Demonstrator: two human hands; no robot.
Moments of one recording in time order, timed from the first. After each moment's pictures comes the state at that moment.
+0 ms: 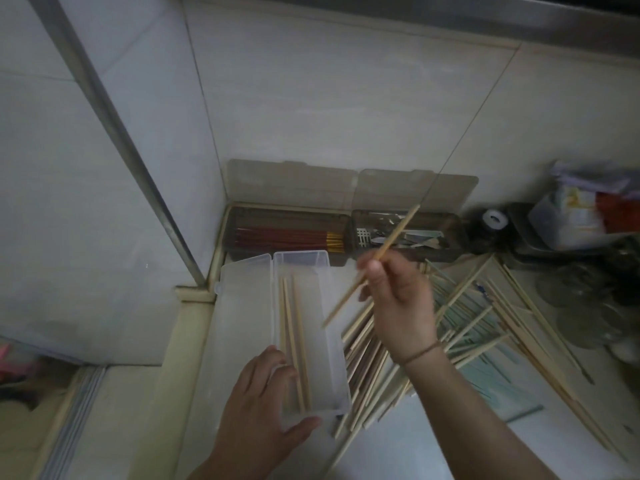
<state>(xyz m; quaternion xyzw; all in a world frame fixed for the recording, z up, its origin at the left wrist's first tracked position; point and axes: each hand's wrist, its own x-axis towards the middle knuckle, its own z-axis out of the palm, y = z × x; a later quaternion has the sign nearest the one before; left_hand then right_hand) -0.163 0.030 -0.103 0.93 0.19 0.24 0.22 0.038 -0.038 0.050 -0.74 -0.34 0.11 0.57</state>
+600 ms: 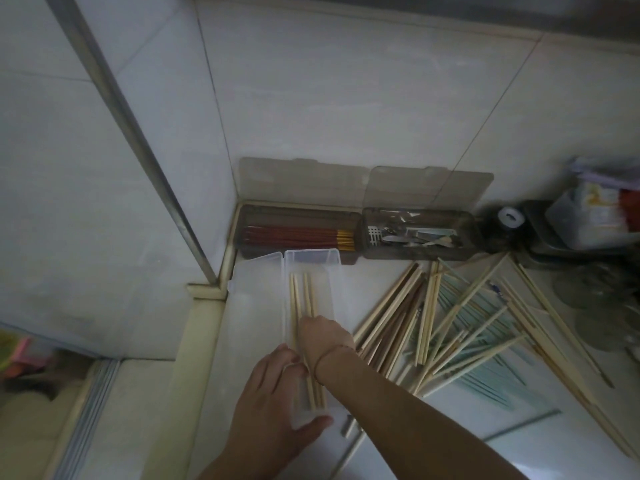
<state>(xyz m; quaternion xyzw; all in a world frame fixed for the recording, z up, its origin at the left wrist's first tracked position) -0.163 0.030 -0.100 0.93 0.21 0.20 0.25 -0.009 0.021 -0.042 -0.85 -0.44 0.28 -0.04</state>
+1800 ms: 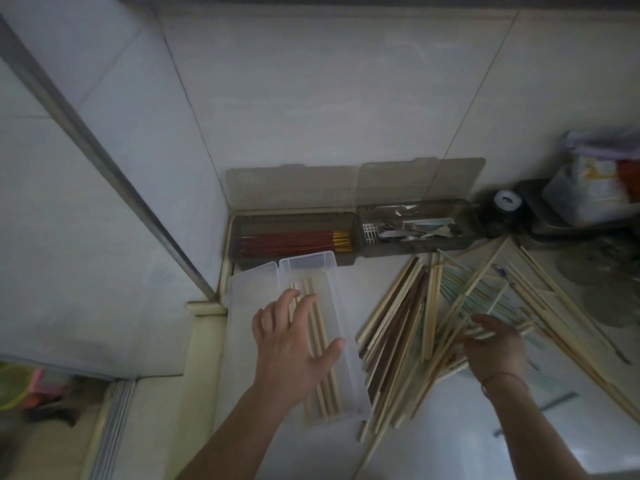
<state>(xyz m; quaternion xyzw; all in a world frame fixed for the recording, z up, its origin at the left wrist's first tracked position) -0.091 0.073 -0.069 0.92 0.30 0.14 0.21 0.112 -0.151 -0.063 -0.94 0.02 0.09 0.34</state>
